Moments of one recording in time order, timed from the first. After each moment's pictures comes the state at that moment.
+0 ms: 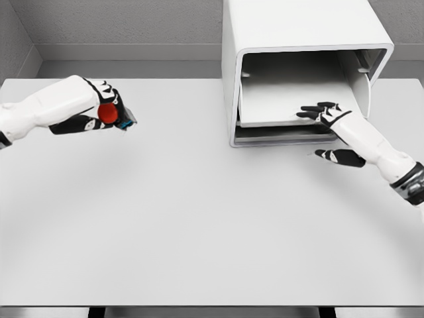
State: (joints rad) left arm -0.41 0.68 -0.15 -1.67 -0.25 -0.55 -0.61; right arm -0.16 -0.59 0.12 -1.51 0.41 -0.61 0.16
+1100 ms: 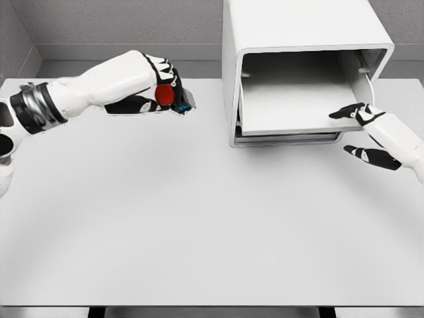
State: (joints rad) left arm -0.59 0.50 -0.29 -1.67 -0.26 -0.55 -0.61; right arm -0.08 -0.67 0.01 -1.54 0.34 -0.65 0.21
